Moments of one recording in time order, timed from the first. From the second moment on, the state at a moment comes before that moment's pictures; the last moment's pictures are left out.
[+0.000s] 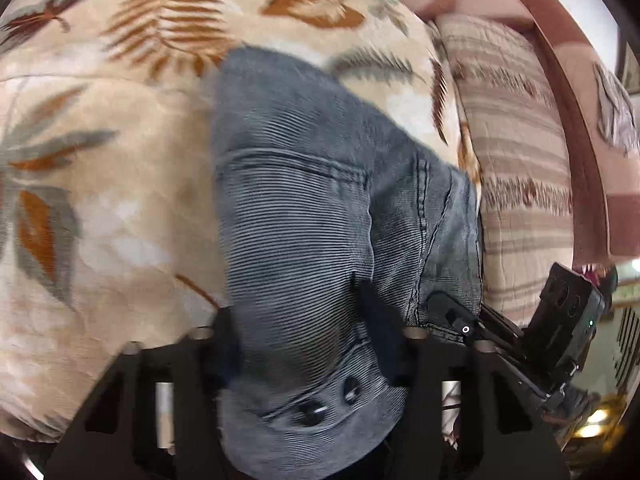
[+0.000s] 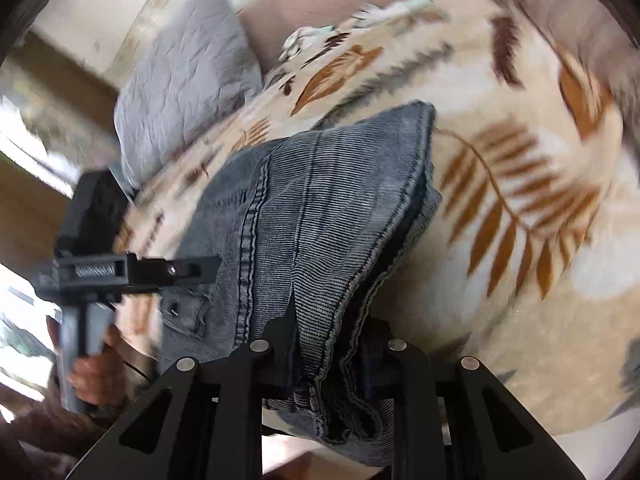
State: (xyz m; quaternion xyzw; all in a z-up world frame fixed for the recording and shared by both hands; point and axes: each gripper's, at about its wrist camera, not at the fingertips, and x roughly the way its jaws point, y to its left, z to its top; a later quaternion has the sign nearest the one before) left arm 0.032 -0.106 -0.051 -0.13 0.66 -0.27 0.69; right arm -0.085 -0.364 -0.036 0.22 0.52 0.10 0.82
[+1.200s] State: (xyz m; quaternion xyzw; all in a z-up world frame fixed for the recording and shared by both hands) left arm 0.001 -0.034 -0.024 0.15 0.49 0.05 0.86; right arm -0.077 -0.249 0.034 -0.02 0.42 0.01 0.91
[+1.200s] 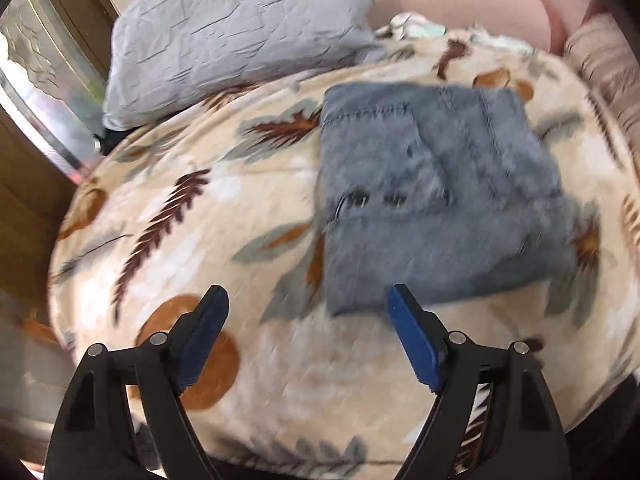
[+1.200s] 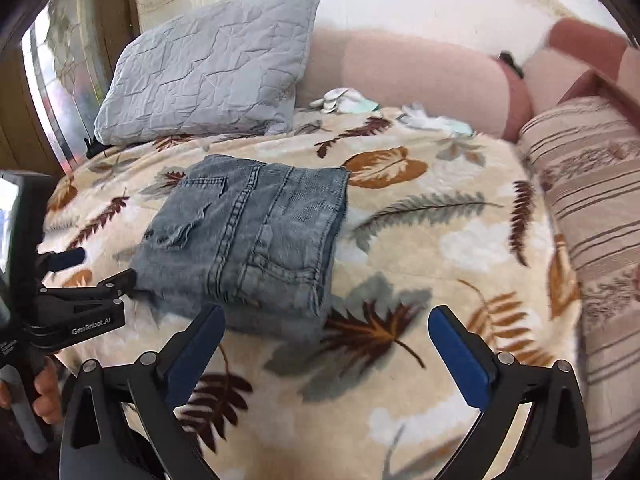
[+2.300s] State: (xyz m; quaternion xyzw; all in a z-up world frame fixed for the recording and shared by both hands) left arm -0.052 -0.062 0.003 0.09 0.48 -0.10 0.87; right arm -0.119 -0.289 0.026 -0.02 0.44 -0.03 0.90
